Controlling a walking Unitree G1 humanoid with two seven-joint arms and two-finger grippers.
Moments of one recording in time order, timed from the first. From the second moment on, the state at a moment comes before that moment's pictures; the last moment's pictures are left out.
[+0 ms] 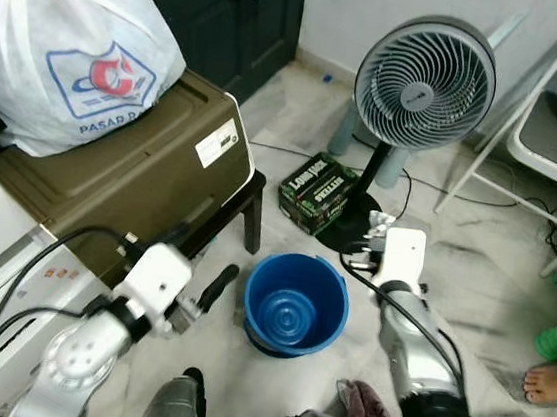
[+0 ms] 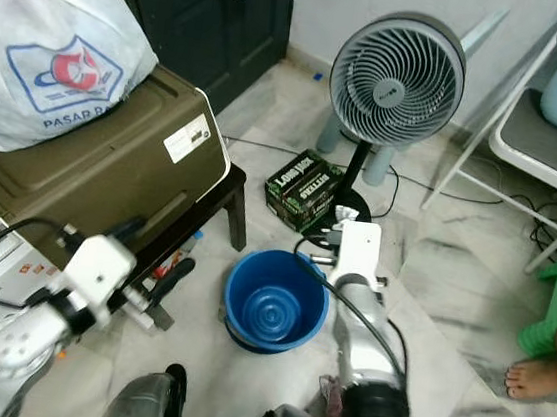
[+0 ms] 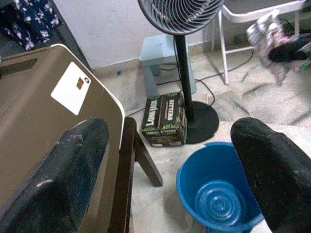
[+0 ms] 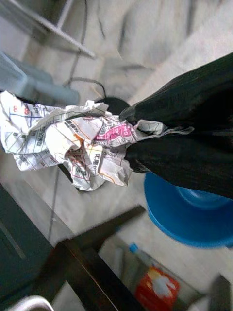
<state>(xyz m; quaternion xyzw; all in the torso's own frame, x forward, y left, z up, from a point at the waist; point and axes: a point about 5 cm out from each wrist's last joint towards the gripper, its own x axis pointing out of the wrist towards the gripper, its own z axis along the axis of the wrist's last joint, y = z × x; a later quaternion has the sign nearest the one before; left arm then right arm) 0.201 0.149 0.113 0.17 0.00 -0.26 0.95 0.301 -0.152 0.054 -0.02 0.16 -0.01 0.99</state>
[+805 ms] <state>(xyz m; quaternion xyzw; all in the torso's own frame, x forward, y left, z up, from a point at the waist) 0.171 0.183 0.126 0.19 0.06 -0.23 0.95 0.334 -0.159 0.045 0.00 0.19 -0.05 0.98</state>
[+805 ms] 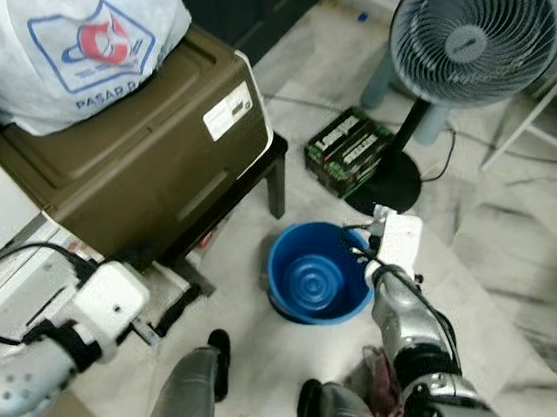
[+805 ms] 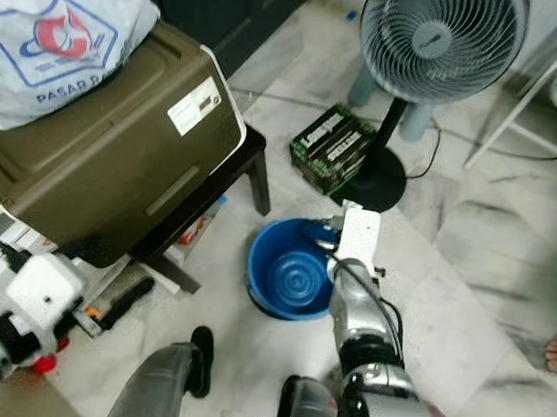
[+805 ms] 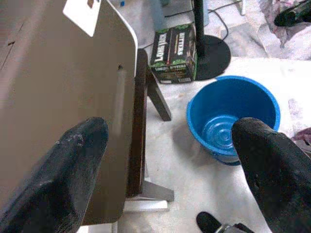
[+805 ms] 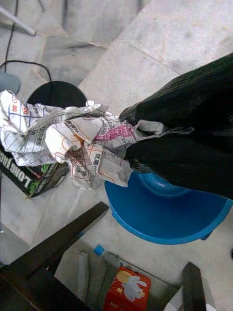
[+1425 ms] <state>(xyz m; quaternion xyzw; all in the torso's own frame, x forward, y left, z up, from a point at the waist) 0.170 0.183 0.134 0.20 0.07 -0.25 0.95 0.342 -0.131 0.050 0.01 0.17 -0.03 0.98</state>
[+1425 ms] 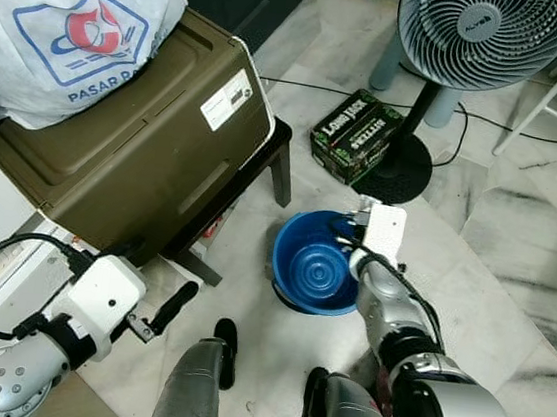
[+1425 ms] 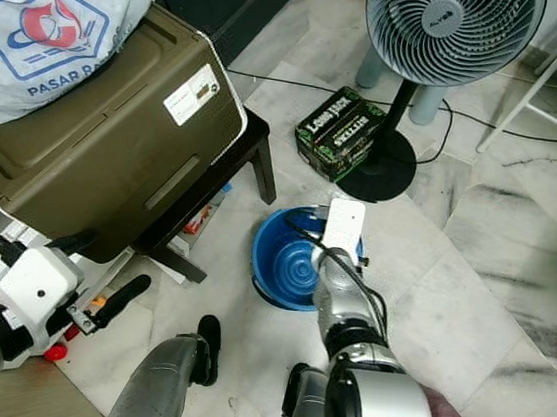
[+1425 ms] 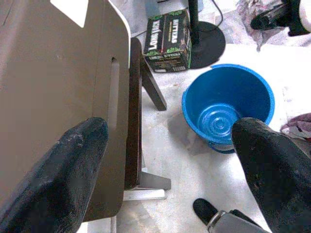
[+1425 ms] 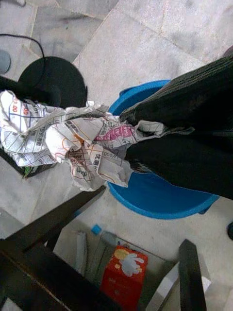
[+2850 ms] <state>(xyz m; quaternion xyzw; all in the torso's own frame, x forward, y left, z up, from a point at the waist) 0.189 0.171 0.133 0.19 0.05 -0.25 0.95 0.341 -0.101 0.060 -0.01 0.11 0.08 0.99</state>
